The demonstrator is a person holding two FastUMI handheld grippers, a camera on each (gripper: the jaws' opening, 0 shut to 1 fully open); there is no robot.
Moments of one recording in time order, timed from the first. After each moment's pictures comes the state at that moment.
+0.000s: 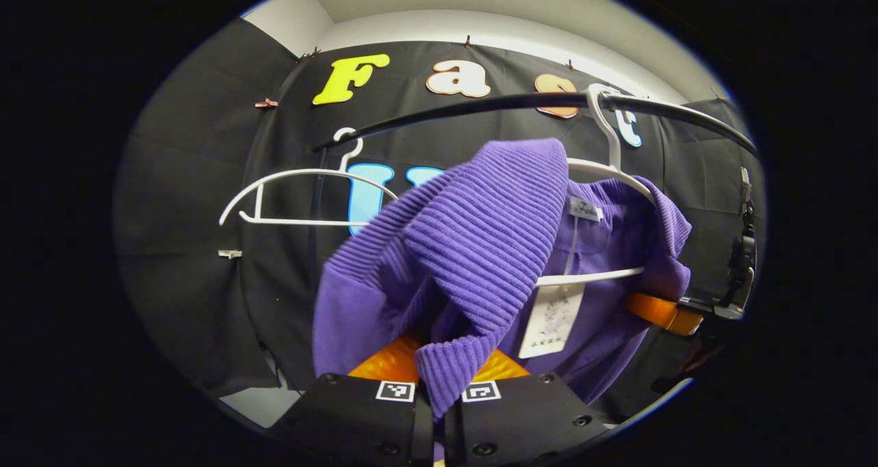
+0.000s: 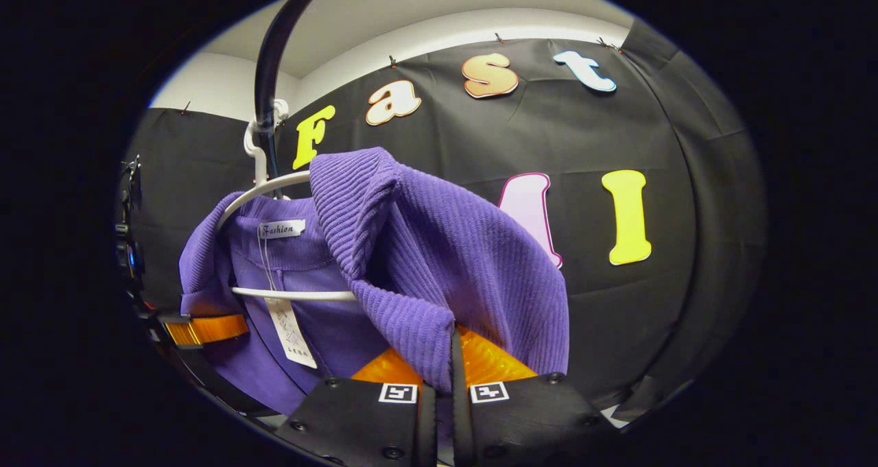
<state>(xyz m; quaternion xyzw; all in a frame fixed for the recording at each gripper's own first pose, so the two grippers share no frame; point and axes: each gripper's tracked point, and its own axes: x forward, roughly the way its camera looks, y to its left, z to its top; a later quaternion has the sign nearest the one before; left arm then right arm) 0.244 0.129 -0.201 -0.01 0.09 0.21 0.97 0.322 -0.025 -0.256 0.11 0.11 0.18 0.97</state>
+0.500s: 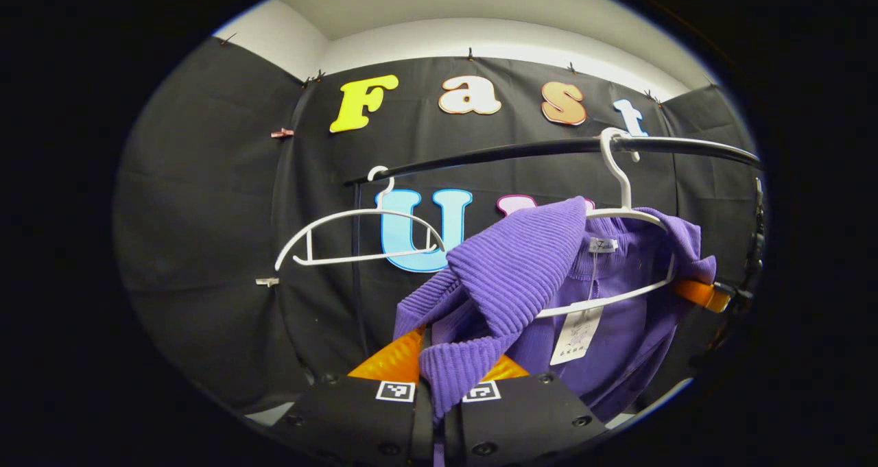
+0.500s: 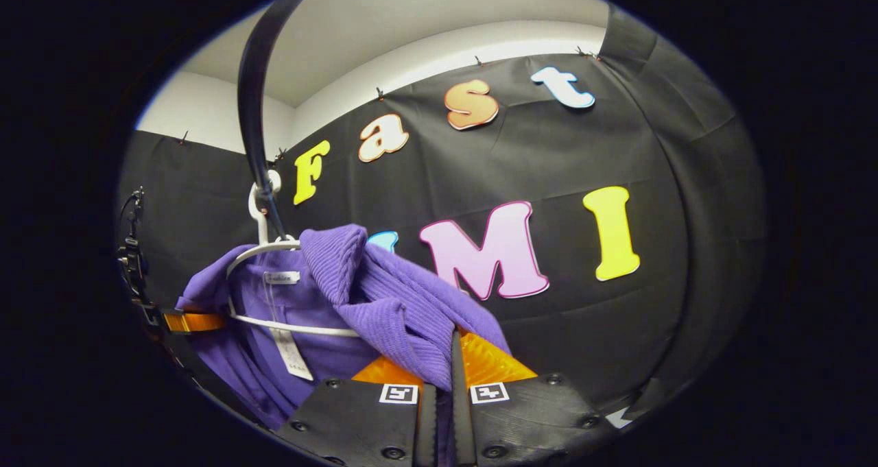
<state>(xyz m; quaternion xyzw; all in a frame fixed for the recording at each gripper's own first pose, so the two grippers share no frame) 0.199 0.147 -0.147 0.05 0.09 0.24 0.97 0.320 -0.083 -0.218 0.15 0.05 0.15 0.98</state>
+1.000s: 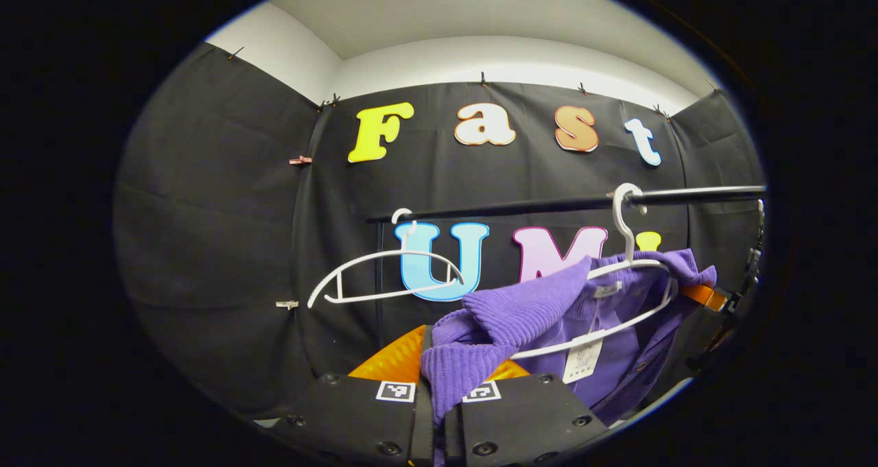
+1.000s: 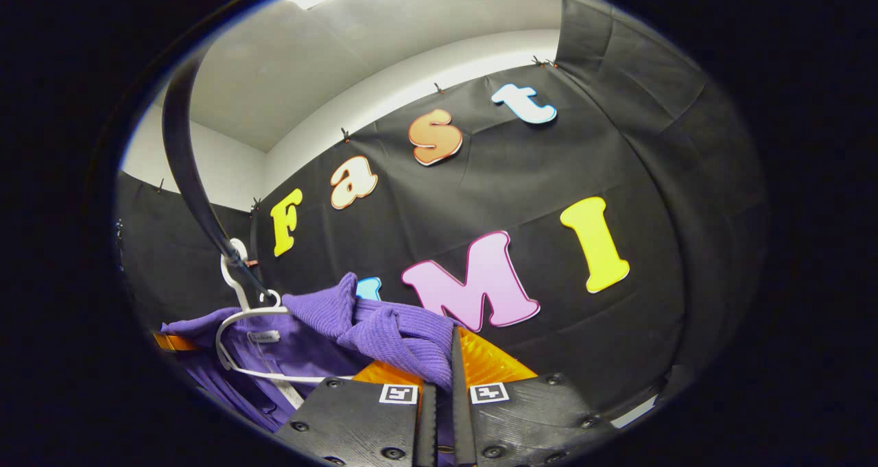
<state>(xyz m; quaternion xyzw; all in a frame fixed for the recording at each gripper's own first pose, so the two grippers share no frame) 0.184 0.159 -0.082 0.06 0.03 0.27 0.96 0.356 -0.113 -0.179 0.22 -0.01 0.10 0.97</state>
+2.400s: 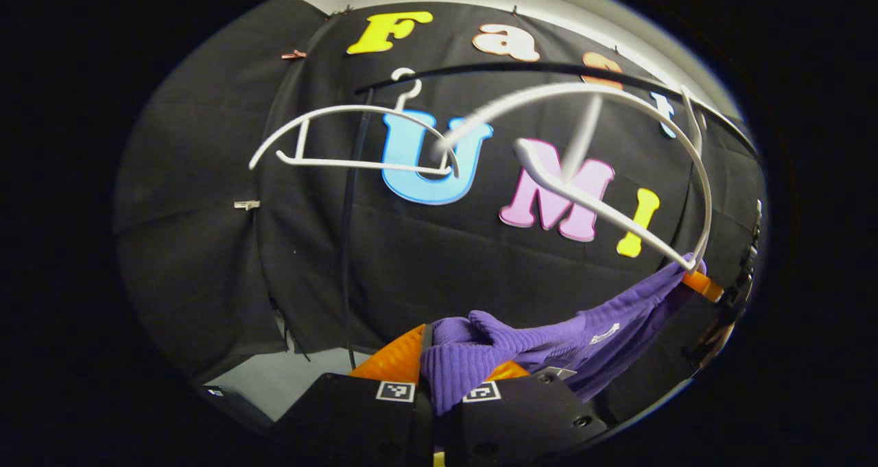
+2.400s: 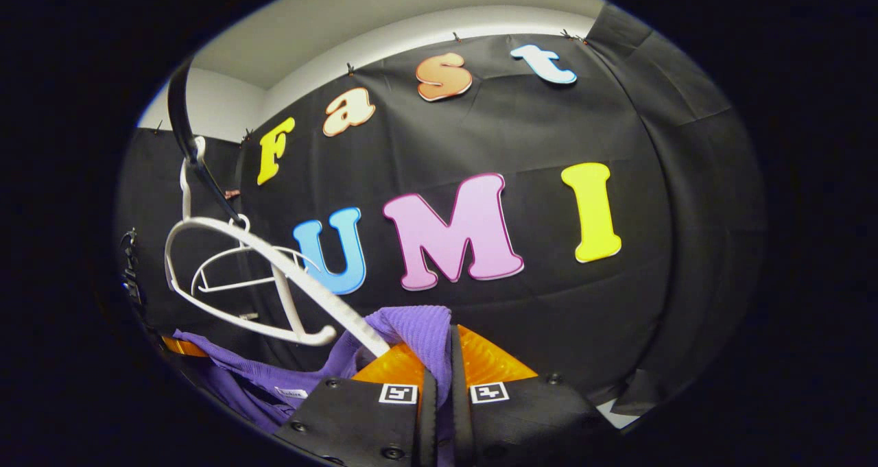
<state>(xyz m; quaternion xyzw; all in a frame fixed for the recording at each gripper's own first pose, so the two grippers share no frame) 0.216 0.176 -0.264 -0.08 0.22 0.21 0.95 0.358 -0.090 -0.289 0.13 0.14 0.12 0.98</state>
